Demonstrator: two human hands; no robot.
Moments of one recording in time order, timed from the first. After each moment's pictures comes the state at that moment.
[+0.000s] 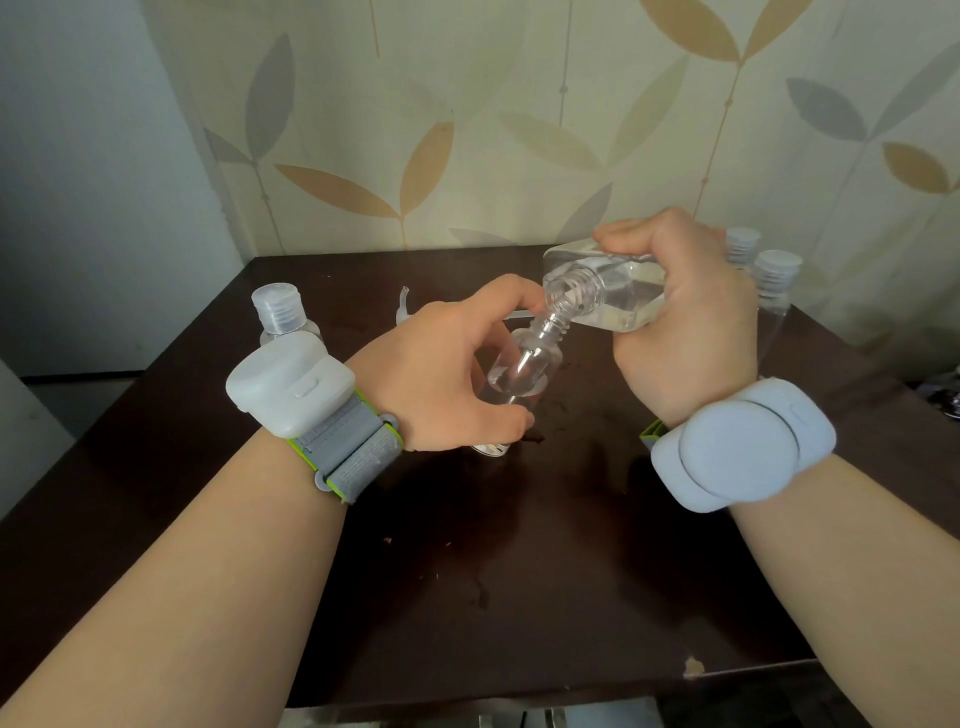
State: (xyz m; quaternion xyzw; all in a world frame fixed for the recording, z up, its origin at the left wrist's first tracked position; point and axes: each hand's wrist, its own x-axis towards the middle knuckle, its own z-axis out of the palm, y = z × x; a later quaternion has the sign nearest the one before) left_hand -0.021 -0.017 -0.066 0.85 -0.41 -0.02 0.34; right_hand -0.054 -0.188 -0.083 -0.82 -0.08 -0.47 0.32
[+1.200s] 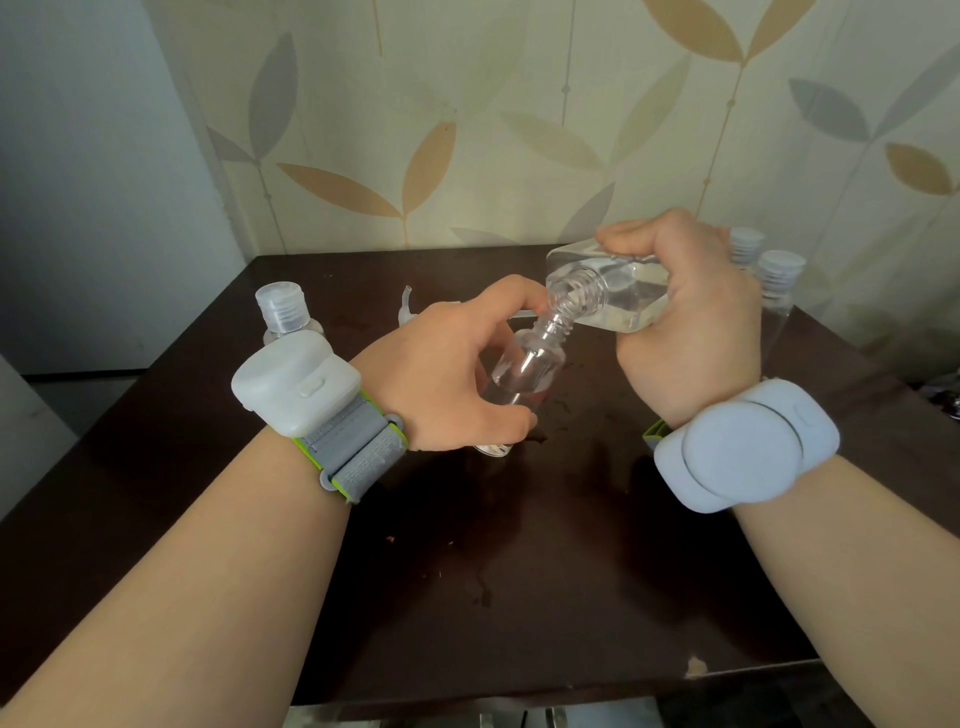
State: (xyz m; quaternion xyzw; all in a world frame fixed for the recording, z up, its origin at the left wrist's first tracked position) left_hand -0.023 -0.017 -0.065 0.85 -0.41 -0.01 0.34; right_hand -0.055 -0.188 -0.082 -0.82 -0.07 -0.47 0.32
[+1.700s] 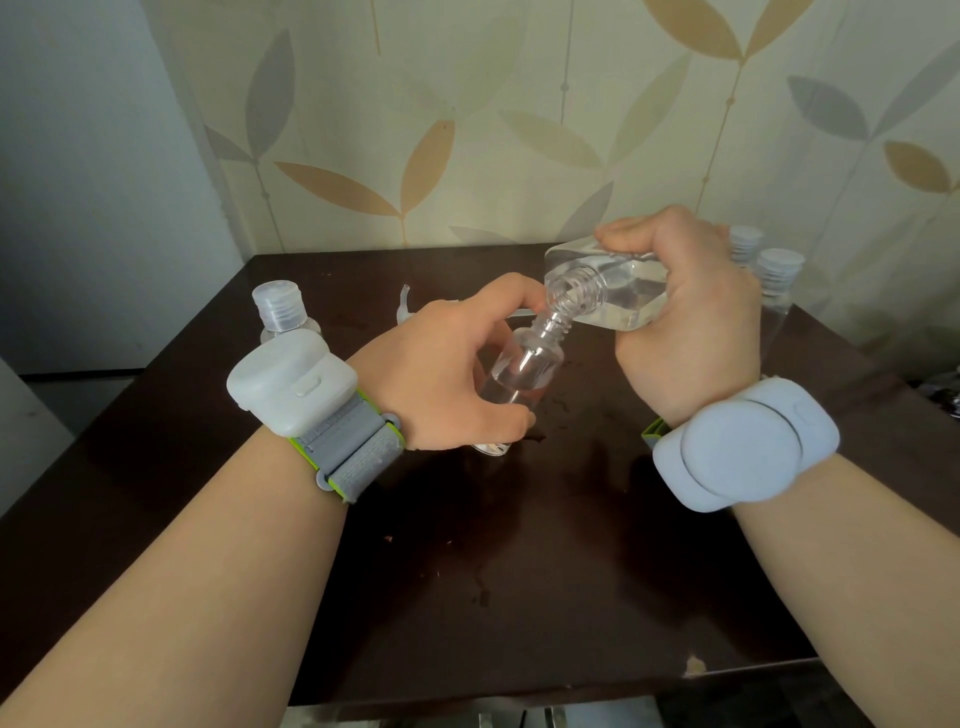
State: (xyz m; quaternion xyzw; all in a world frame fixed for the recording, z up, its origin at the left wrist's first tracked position) left_hand -0.023 -0.017 -0.066 0.85 -0.40 -0.02 0.34; right_hand -0.056 -0.188 -0.081 -0.82 -0.07 -0.46 0.32
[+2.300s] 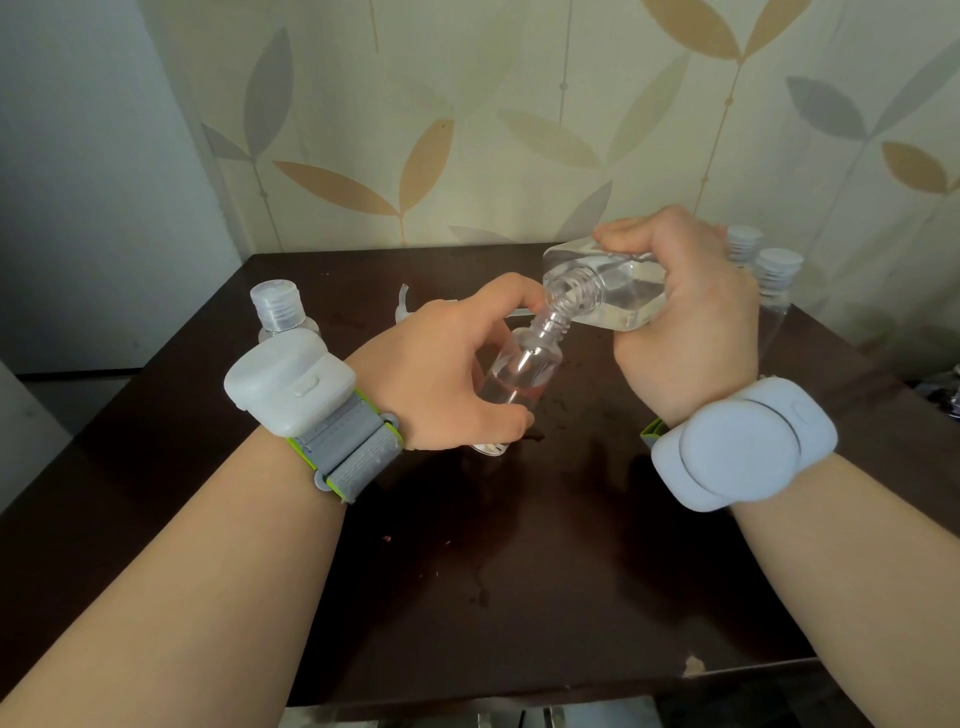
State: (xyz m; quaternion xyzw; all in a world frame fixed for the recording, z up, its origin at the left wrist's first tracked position) left_hand -0.022 -0.018 -0.066 0.85 -0.41 -0.01 0.33; right_hand -0.056 -0.188 -0.081 -0.82 -0.07 -0.47 0.32
